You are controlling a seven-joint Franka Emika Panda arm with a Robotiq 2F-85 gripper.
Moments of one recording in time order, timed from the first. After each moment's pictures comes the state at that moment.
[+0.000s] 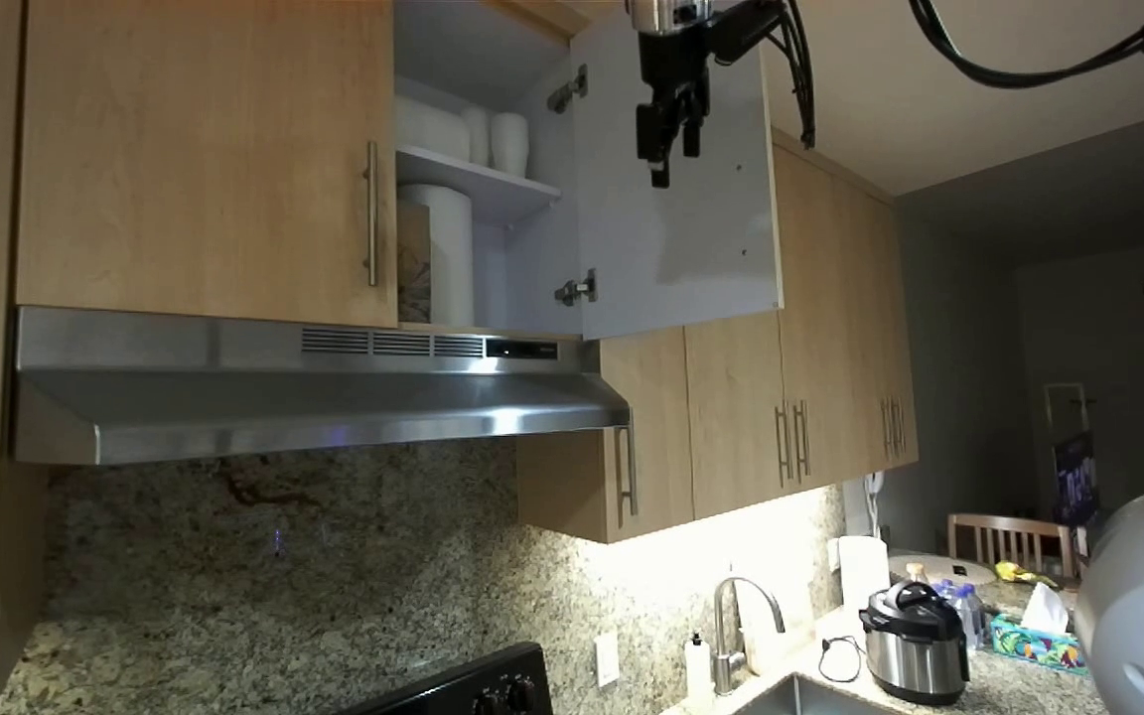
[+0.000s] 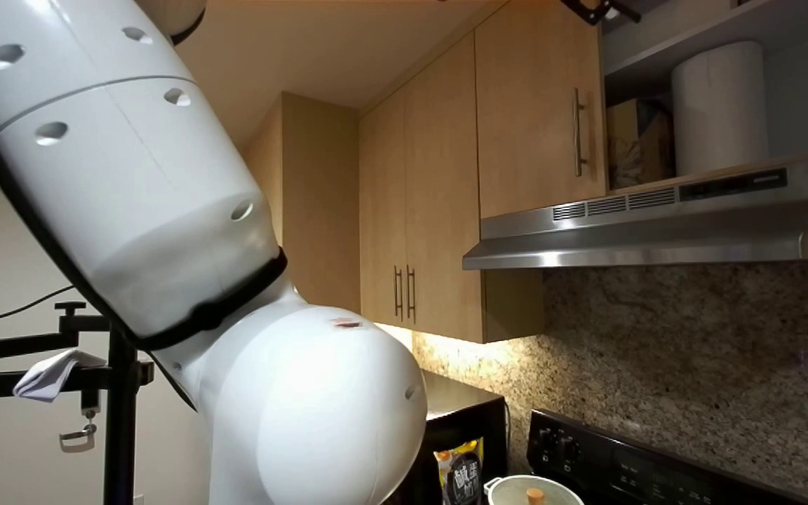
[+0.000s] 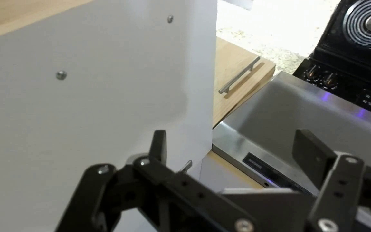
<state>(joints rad) 0.01 -0.56 0.04 -1.67 -0.64 1.67 -0.22</state>
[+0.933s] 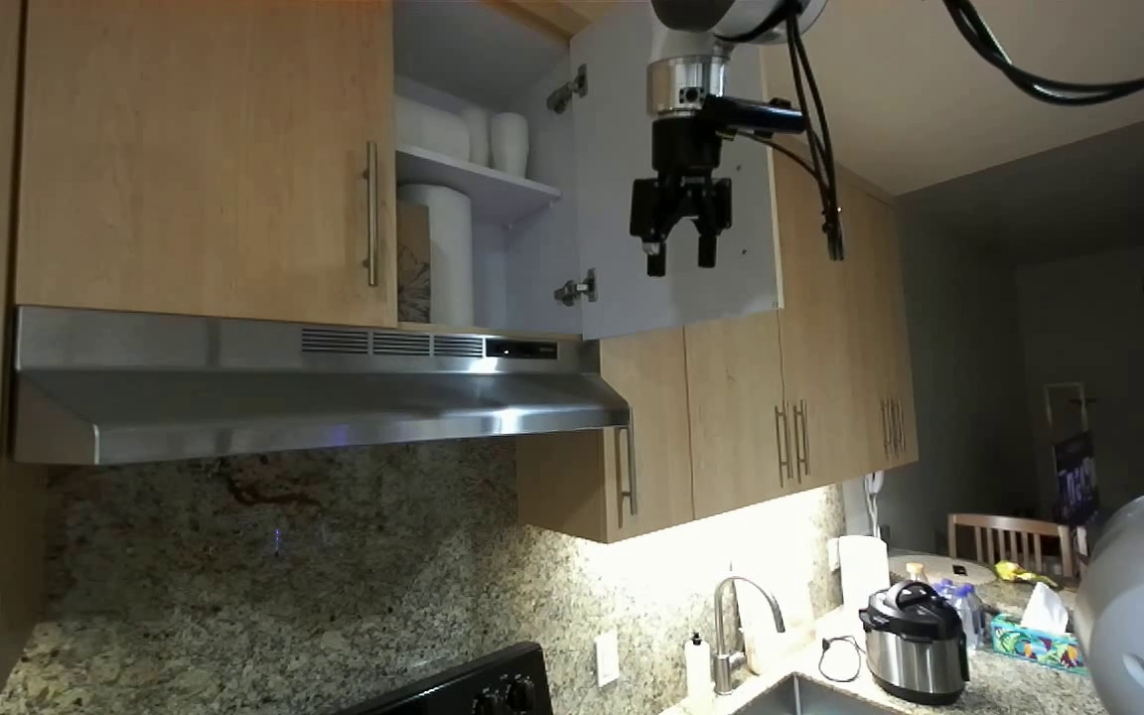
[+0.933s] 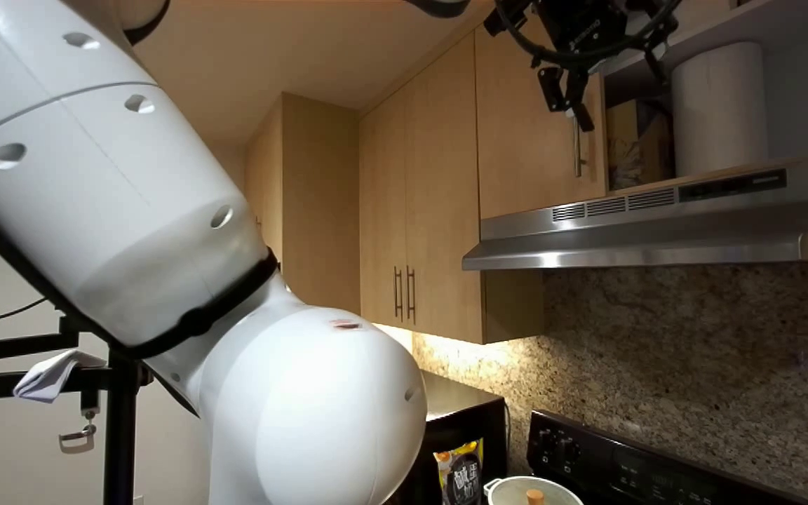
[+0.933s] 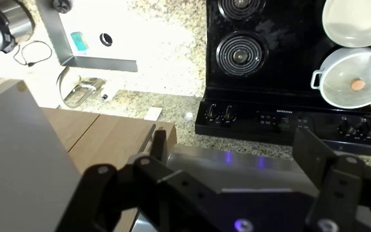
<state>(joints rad) 0.00 -0.66 -0.04 -1.93 -0.27 1.60 0.00</state>
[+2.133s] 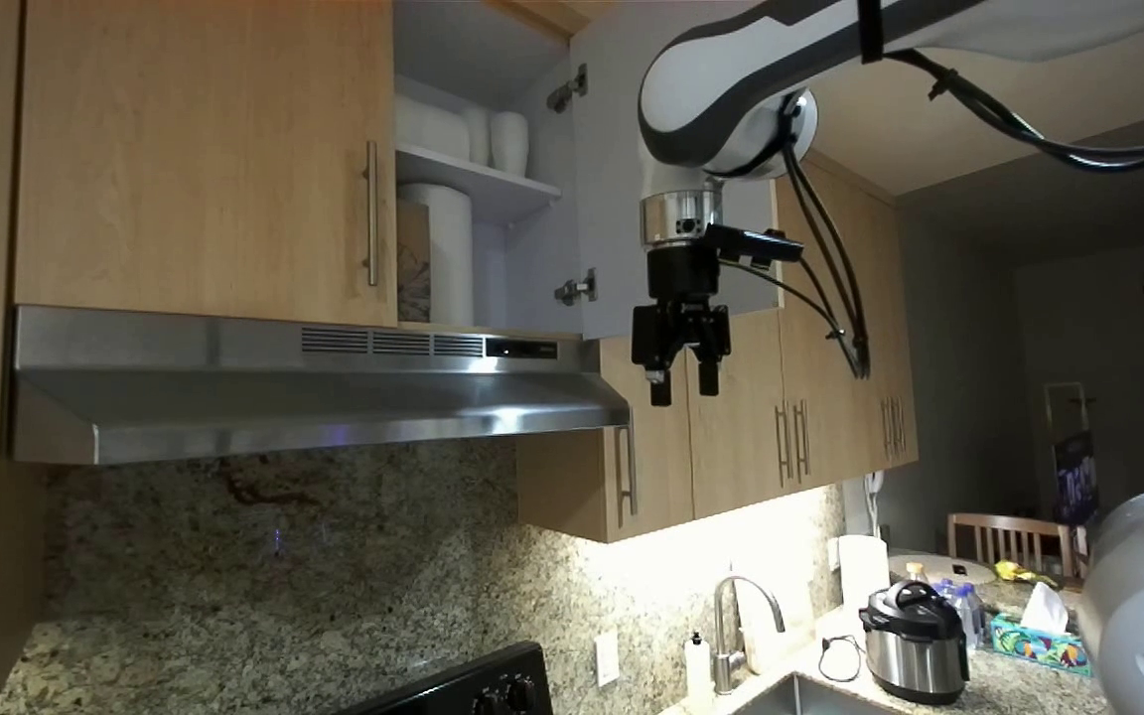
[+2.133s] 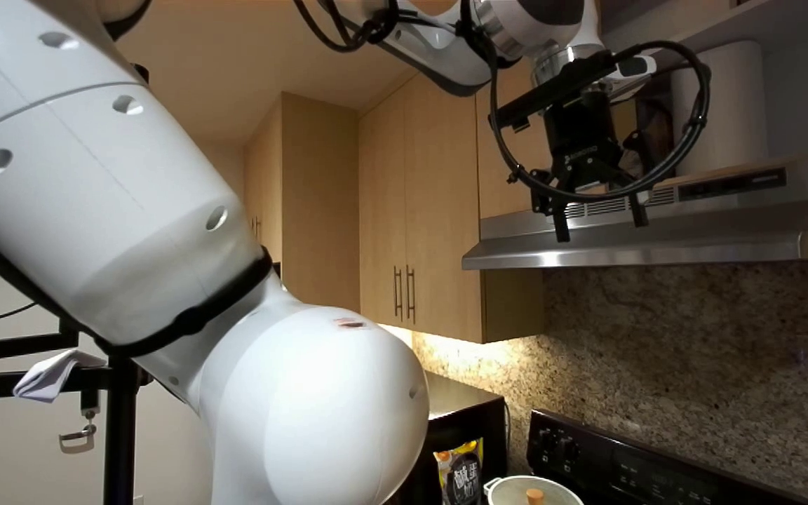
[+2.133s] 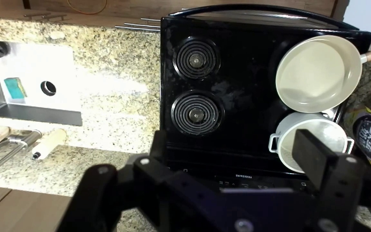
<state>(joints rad) 0.03 -0.69 -0.08 -2.27 -0.16 1.70 -0.04</state>
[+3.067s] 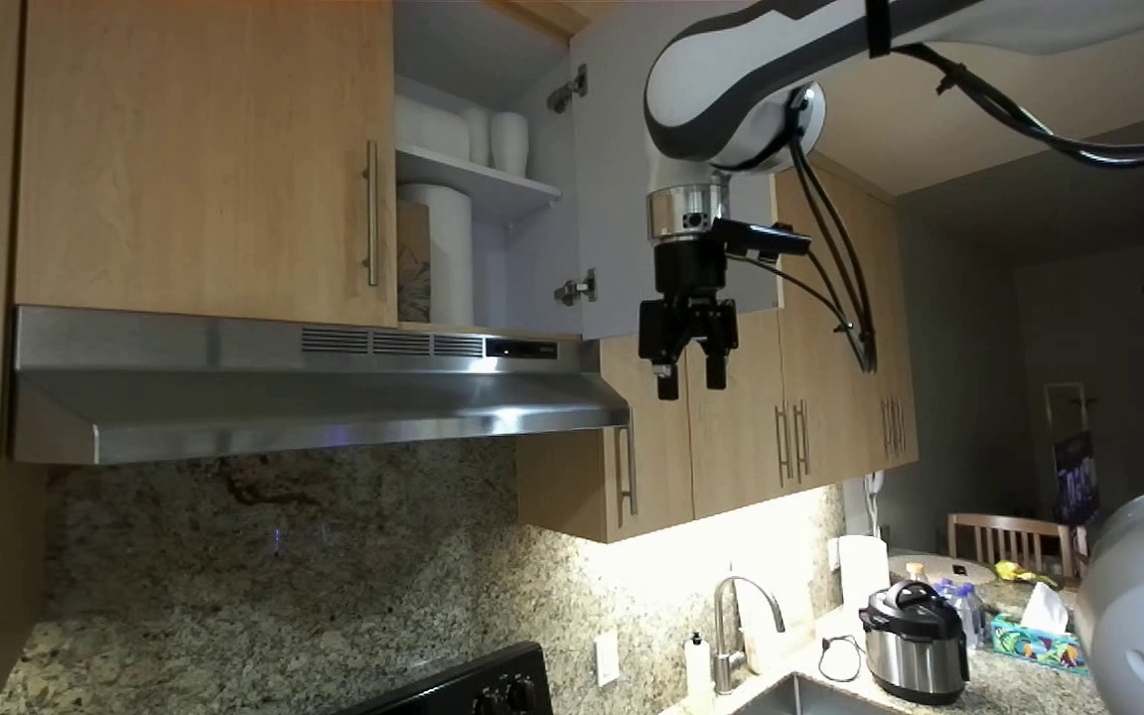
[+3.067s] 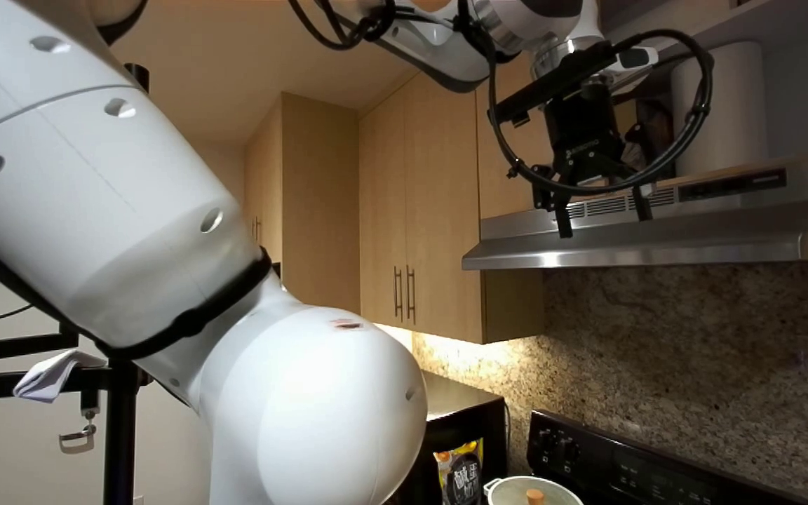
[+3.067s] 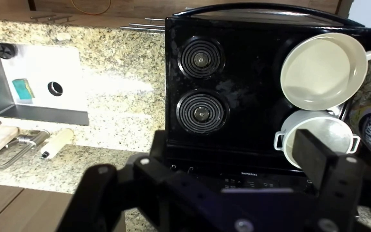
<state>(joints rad) 0.01 -0.71 -0.07 -2.27 -0.16 1.69 -0.04</state>
